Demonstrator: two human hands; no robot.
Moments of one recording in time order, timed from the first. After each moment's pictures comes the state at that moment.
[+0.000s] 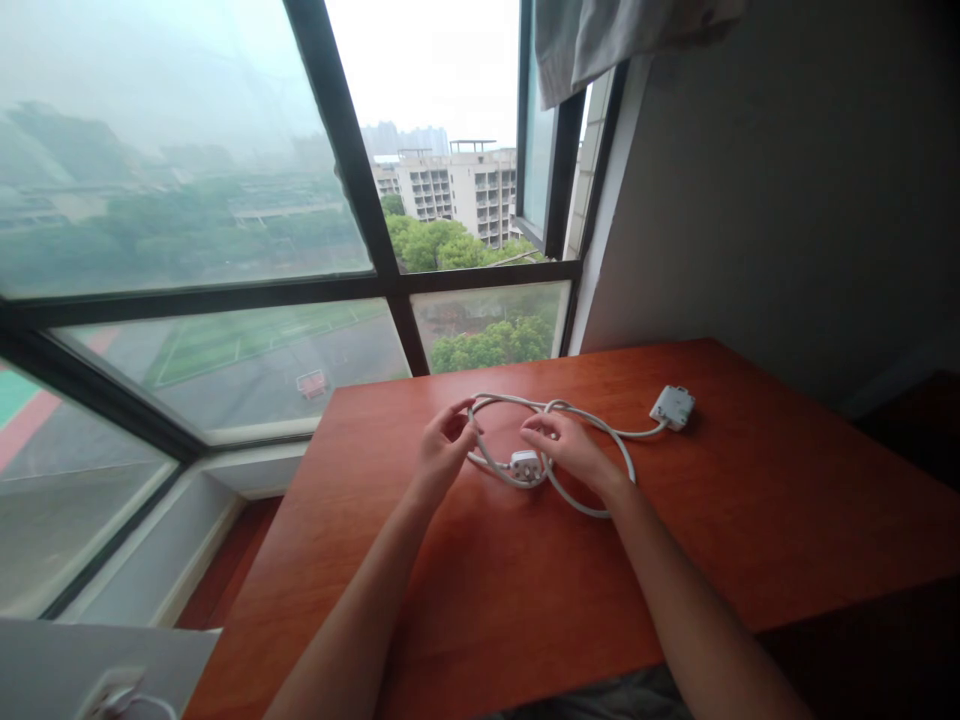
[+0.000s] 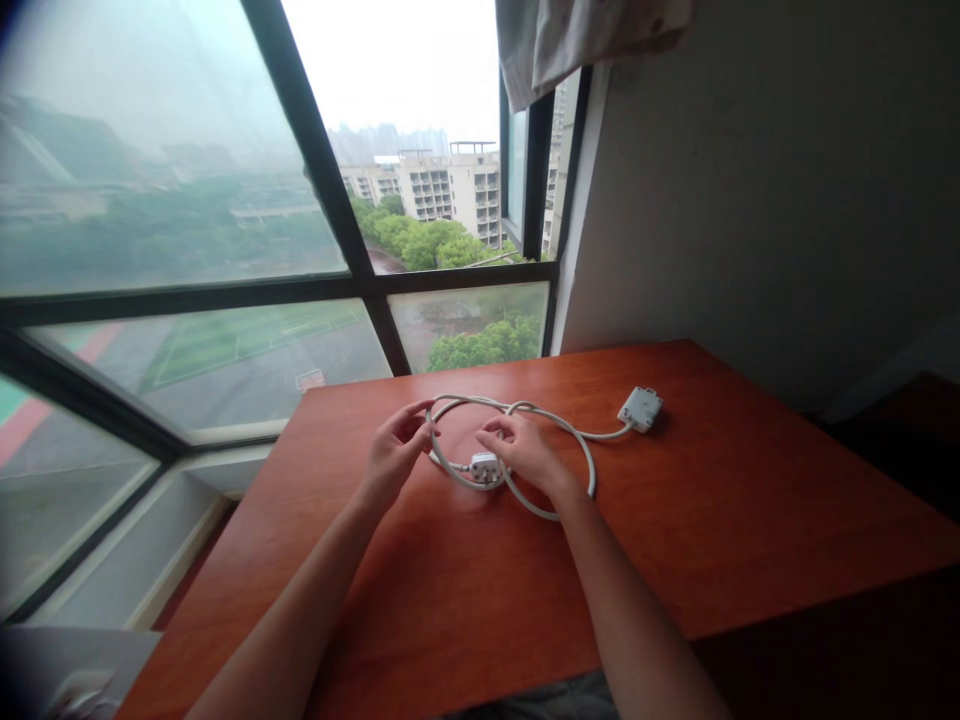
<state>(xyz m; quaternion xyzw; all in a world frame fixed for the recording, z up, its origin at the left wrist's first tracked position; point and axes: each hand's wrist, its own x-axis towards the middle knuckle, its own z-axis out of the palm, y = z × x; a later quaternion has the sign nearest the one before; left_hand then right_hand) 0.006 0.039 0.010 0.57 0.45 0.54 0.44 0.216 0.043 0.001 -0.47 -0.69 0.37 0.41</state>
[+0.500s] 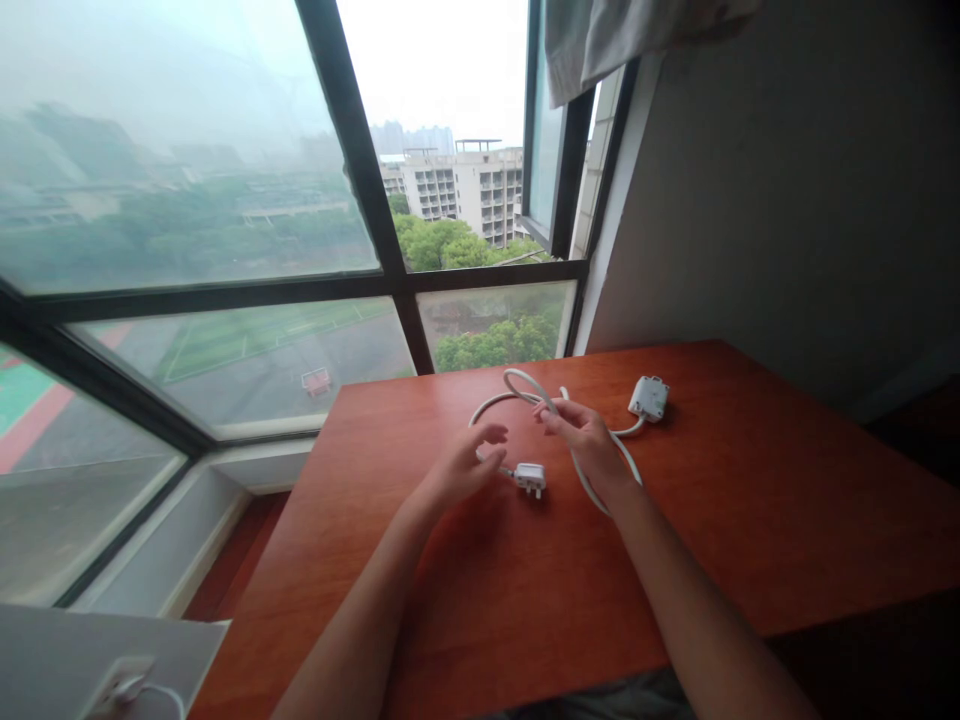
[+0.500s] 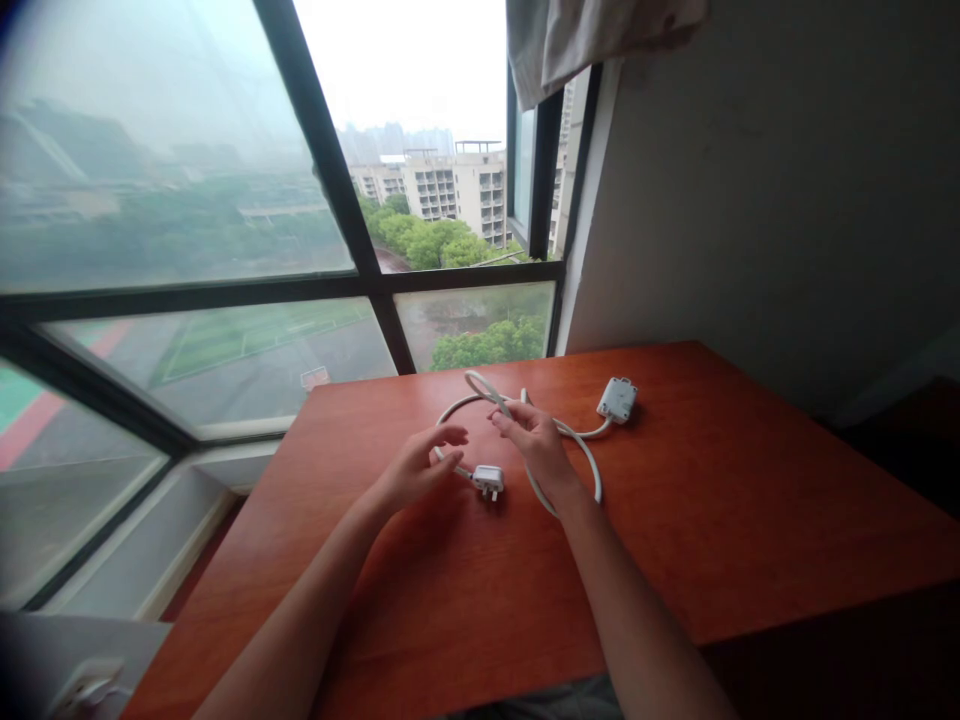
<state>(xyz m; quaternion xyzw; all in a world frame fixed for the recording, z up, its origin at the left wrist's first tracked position) 0.003 0.035 0.000 0.79 0.39 0.36 0.31 0.211 0.031 0.021 -0.42 -0.56 0.45 0.55</state>
